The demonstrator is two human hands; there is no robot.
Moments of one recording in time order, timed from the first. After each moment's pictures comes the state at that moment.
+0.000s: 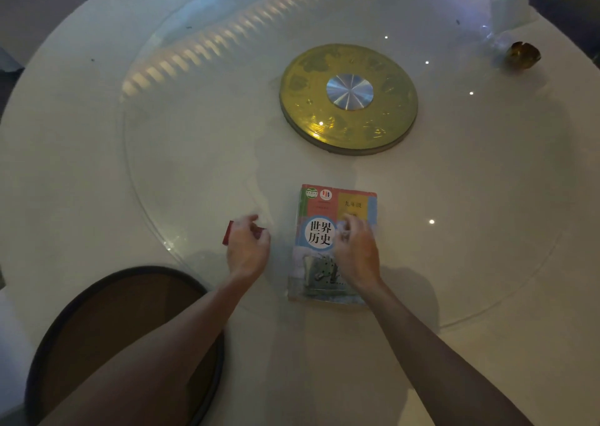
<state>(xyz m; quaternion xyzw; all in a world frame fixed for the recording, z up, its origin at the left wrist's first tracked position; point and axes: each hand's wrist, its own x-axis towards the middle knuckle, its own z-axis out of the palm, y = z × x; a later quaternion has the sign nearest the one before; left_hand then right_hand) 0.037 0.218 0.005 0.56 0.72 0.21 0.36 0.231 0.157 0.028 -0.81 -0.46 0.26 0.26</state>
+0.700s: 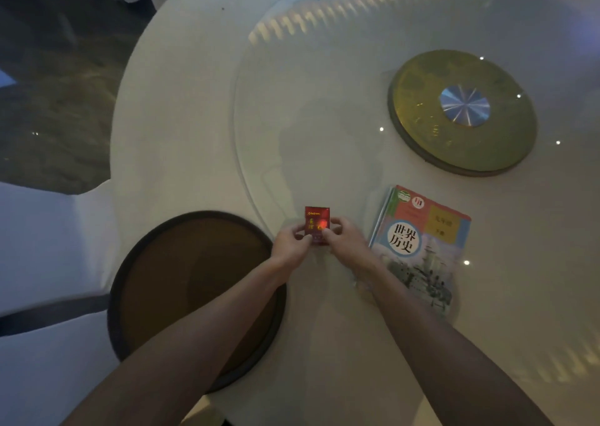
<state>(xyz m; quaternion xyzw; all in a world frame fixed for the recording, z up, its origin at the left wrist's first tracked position) -0.058 0.183 -0.014 0.37 0.69 0.25 0.58 0.082 0.203 -0.005 -0.71 -0.46 0.51 0.15</state>
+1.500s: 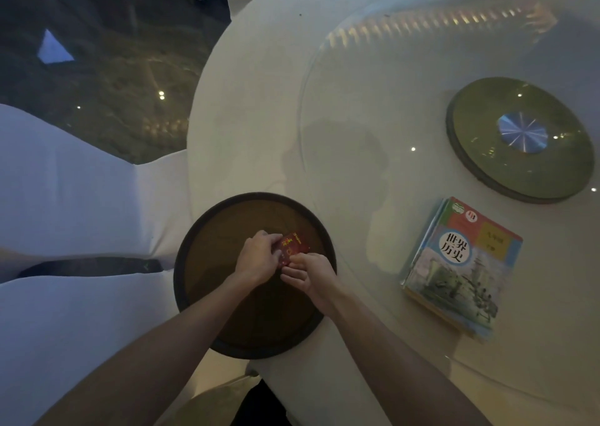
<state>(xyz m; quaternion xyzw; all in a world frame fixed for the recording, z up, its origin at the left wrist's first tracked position) -0.219 0.096 -0.017 0.53 0.75 0.12 0.37 -0.069 0.103 0.014 -0.58 -0.18 0.78 0.17</state>
